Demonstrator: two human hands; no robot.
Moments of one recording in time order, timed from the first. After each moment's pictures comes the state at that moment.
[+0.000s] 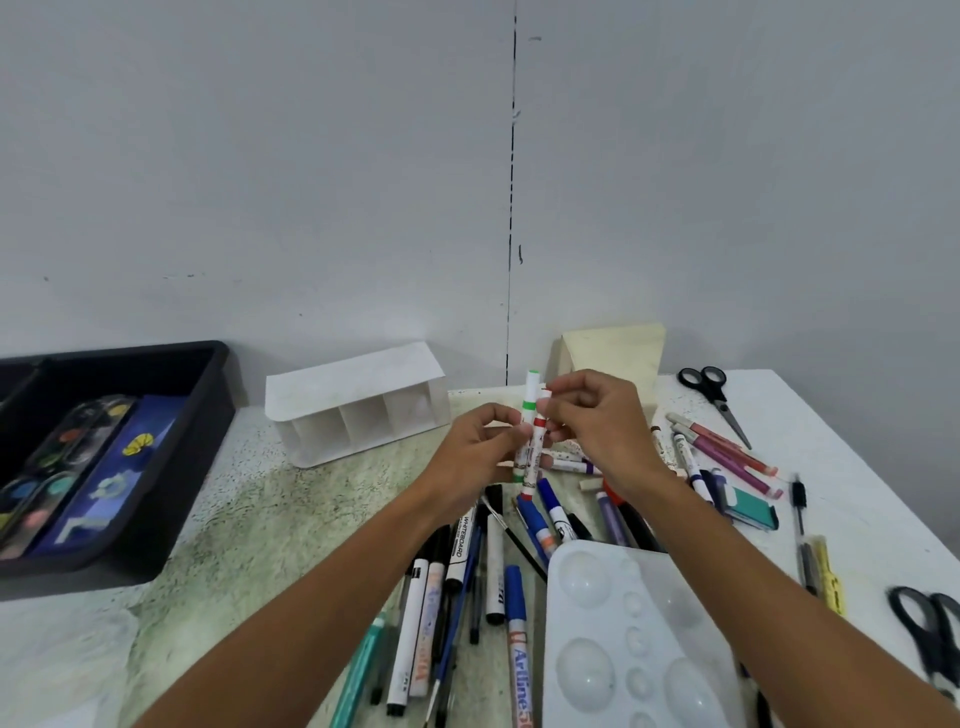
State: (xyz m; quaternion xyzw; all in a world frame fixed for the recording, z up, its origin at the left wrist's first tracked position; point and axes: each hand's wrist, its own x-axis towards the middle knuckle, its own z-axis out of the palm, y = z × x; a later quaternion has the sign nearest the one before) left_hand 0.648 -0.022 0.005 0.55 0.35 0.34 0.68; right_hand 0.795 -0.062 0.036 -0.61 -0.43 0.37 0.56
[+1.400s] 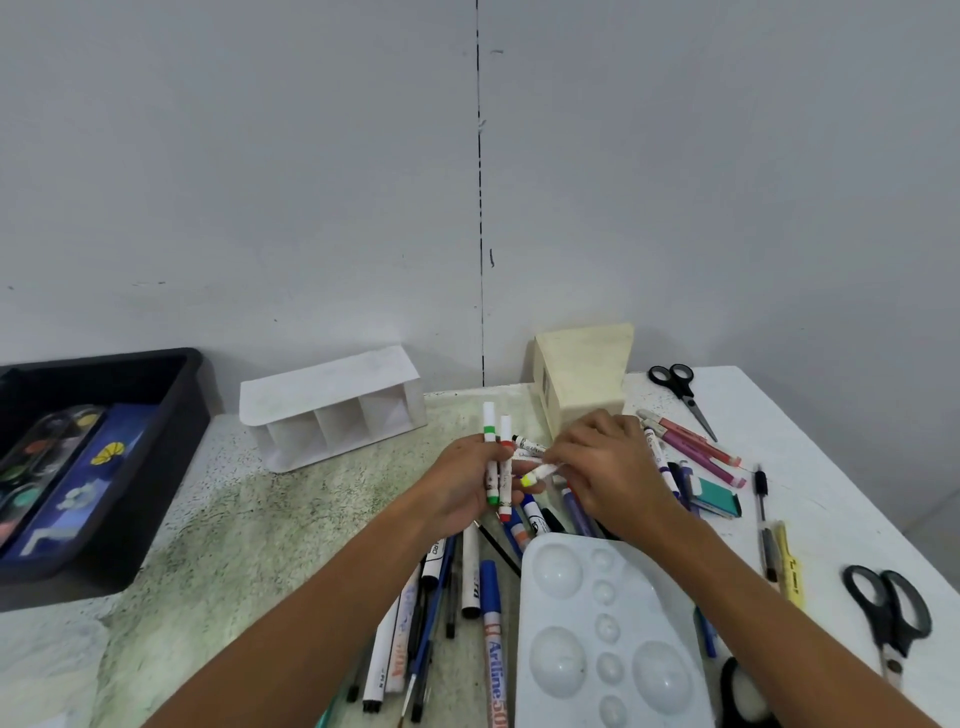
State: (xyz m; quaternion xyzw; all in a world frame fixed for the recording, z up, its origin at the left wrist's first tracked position) left_hand 0.663 -0.039 0.008 0.41 0.40 0.25 0.78; right_hand 0.843 -0.100 -0.017 -0.58 -0.76 -0.12 0.26
